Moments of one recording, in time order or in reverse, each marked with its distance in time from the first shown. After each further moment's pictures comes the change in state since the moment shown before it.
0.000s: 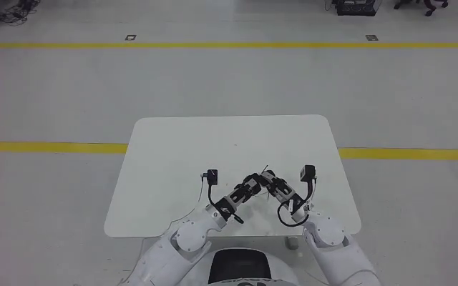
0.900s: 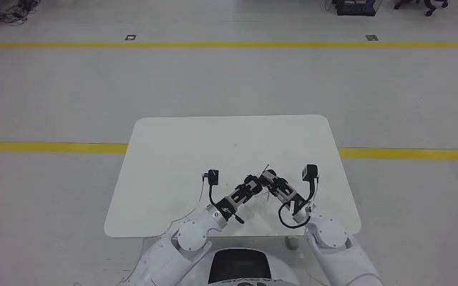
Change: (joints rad) left arm -0.007 -0.001 0.008 0.007 0.003 0.012 -0.002; right arm -0.030 0.006 0.017 -0.057 -0.038 0.000 -0.011
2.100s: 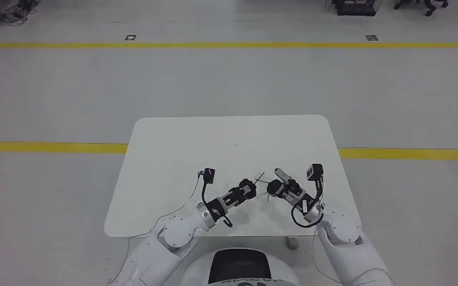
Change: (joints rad) left arm 0.029 0.047 -0.101 -0.028 0.004 -0.033 -0.225; right arm 0.028 0.018 0.083 0.080 0.133 0.002 0.233
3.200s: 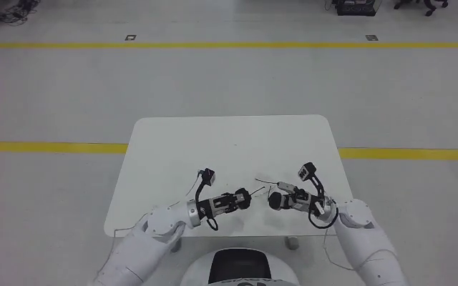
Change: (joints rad) left arm -0.042 0.049 -0.078 0.058 -0.237 0.040 -0.459; right arm 0.172 0.050 0.040 0.241 0.182 0.054 0.635
